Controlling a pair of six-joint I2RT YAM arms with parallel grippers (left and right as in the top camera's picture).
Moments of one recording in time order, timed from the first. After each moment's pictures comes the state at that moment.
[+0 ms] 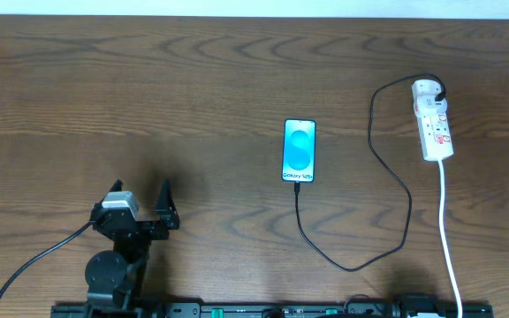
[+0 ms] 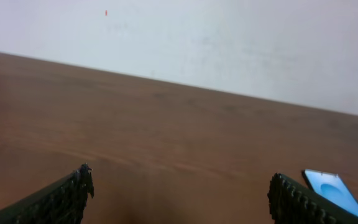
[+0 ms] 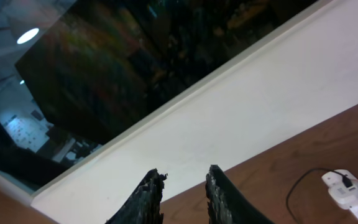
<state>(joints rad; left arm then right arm) -0.10 0.01 0.16 -0.27 -0.05 -0.20 0.00 0.87 1.78 -0.91 -0.04 0.62</state>
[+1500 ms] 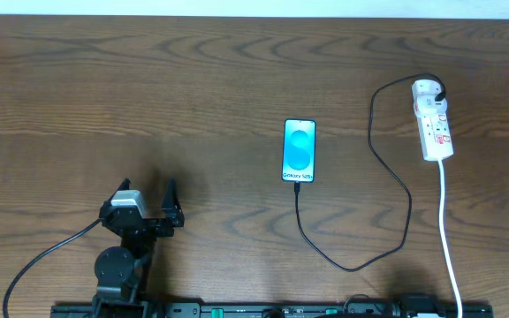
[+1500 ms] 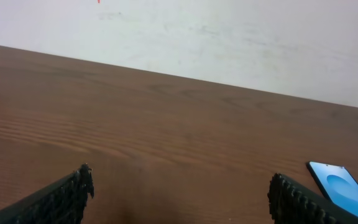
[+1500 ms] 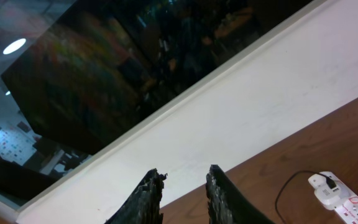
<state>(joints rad) -0.10 0.01 0.04 -0.15 -0.03 -0.20 0.00 0.86 1.78 -0.92 0.02 0.62</state>
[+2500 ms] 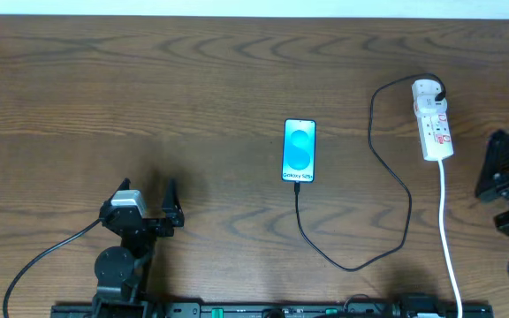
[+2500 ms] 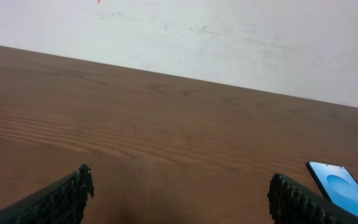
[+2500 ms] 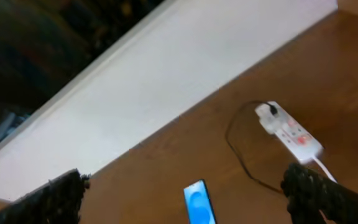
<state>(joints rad) -0.10 0.01 0.04 -0.15 -0.03 -0.20 0.00 0.86 1.78 -1.25 0.05 0.64</state>
